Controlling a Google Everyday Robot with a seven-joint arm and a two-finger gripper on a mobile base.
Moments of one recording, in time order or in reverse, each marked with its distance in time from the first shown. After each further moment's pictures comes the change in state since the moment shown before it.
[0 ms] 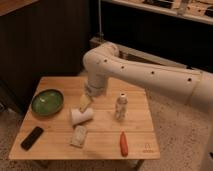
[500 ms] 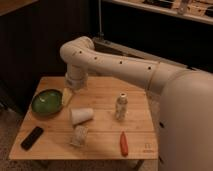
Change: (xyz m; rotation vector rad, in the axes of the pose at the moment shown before) arm -0.078 -0.002 0.017 -0.020 0.003 -0.092
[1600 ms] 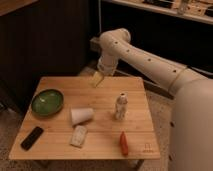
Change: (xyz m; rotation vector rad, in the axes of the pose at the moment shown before) arm 0.075 -0.154 -0.030 0.110 -0.130 0.160
